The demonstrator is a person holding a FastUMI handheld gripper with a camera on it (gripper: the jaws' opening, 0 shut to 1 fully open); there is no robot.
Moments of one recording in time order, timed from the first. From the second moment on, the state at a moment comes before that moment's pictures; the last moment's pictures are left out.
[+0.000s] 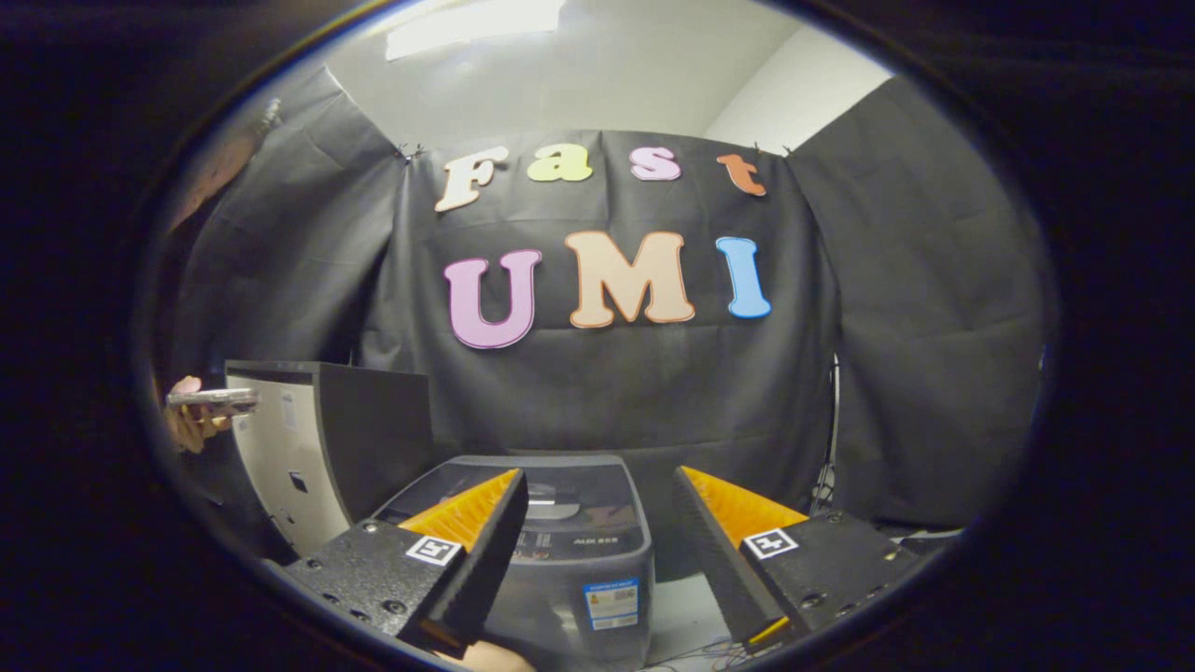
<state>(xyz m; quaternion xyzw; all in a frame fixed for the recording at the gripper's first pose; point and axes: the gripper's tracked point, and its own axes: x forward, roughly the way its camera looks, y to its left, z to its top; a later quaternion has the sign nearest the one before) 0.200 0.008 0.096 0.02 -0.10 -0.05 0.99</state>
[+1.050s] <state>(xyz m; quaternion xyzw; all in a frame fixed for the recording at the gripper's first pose) -0.026 -0.020 -0.010 0.00 -0.02 0.03 1.00</state>
